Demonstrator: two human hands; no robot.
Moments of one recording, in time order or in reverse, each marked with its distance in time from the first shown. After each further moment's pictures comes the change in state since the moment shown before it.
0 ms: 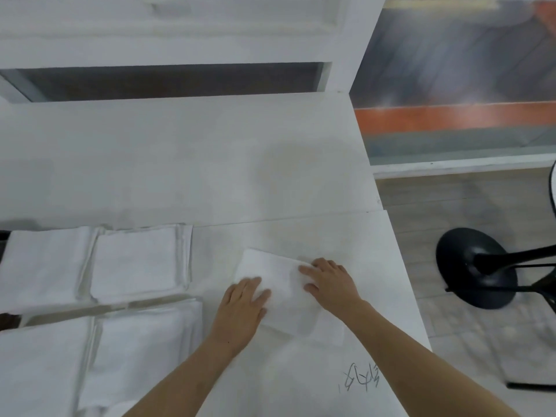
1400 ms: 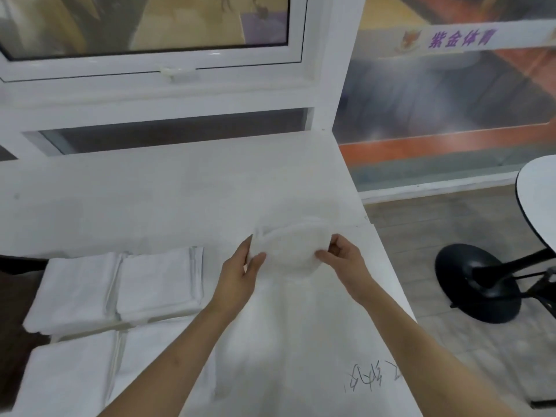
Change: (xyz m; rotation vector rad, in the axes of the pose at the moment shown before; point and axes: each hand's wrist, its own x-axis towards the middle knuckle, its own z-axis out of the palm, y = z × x) left_hand 0.028 0.031 -0.189 -1.072 0.250 -0.236; right_hand -0.055 -0.040 -0.121 1.299 0.322 0.102
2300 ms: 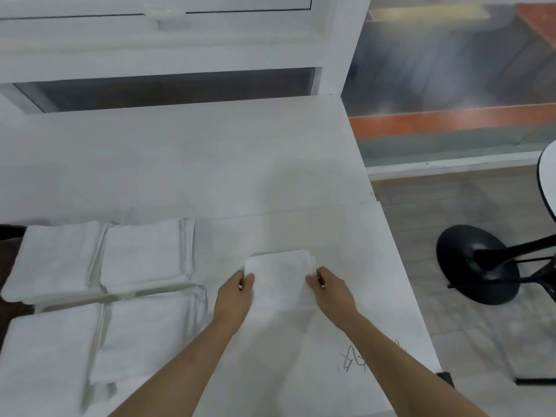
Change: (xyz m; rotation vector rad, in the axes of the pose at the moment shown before) left_hand -0.041 -0.118 0.049 0.214 0.104 -0.449; right_hand -0.027 0.129 0.018 -0.700 0.007 0.212
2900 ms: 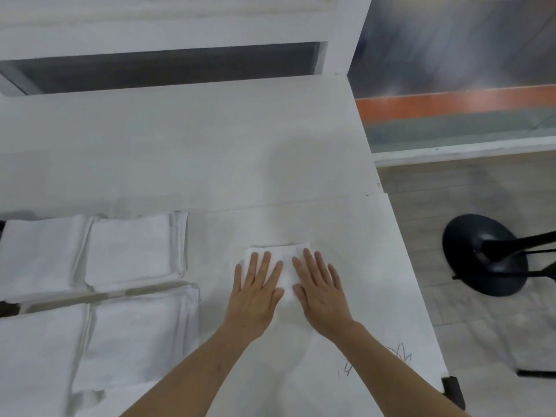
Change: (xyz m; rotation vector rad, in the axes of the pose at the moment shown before) left_hand 0.015 -0.034 0.052 0.949 -0.085 0.643; right_hand 0.009 0.023 0.030 -0.490 0.023 -0.439
